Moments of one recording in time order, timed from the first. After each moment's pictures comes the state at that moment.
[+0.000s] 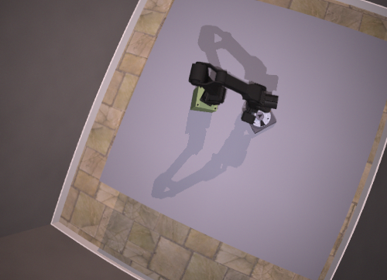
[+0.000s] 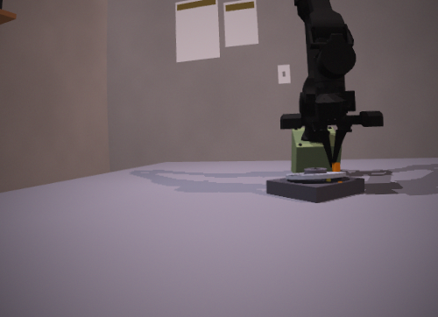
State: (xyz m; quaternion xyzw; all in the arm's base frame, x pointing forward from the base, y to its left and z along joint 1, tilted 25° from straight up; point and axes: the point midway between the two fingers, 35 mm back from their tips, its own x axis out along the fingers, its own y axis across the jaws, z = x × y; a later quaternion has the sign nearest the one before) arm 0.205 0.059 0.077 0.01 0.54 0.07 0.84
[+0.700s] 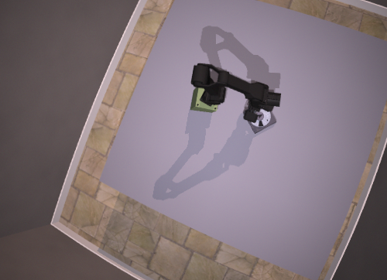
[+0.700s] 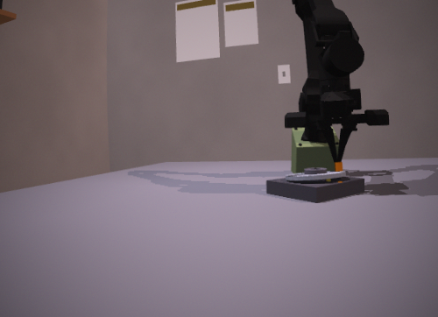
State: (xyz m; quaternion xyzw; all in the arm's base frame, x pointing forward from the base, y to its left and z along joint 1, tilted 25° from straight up) arm 0.211 0.069 0.083 0.01 0.54 0.07 0.84
